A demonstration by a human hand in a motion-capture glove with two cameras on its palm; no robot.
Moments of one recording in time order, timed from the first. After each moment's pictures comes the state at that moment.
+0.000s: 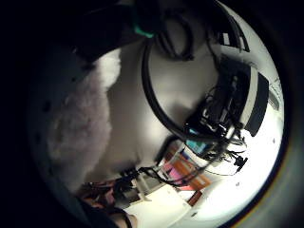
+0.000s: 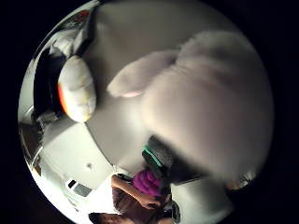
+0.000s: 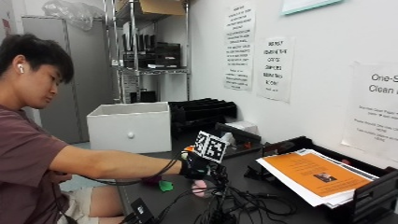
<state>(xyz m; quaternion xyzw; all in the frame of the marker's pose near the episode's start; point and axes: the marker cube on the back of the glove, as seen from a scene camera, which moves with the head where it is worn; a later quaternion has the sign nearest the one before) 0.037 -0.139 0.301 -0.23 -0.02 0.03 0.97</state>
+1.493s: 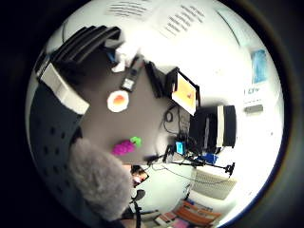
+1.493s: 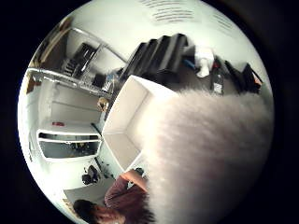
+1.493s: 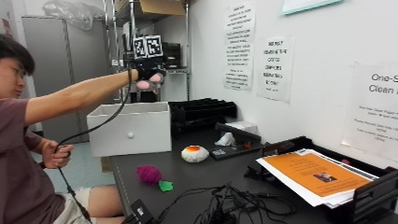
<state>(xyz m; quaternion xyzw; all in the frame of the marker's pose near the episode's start) -0.221 -0.071 -0.086 0.08 -0.07 -0.17 0.98</state>
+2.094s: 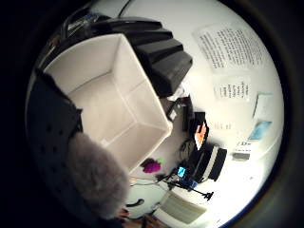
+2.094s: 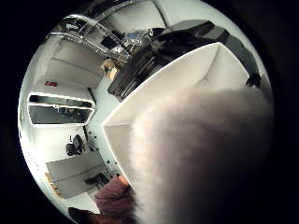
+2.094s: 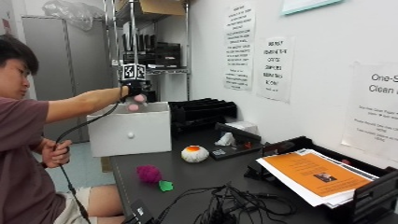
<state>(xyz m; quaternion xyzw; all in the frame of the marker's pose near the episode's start) -0.452 -0.032 -0.010 -0.02 -0.02 -0.36 0.93</state>
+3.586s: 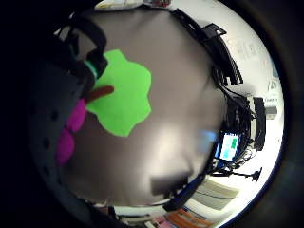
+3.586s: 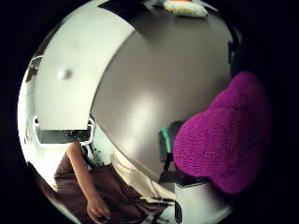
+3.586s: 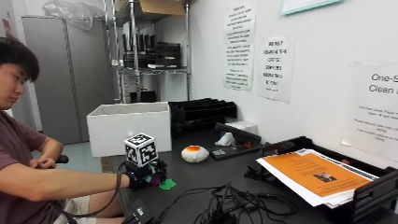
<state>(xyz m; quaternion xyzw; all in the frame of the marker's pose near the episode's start) -0.091 0.031 0.302 0.07 -0.10 -0.19 0.97</state>
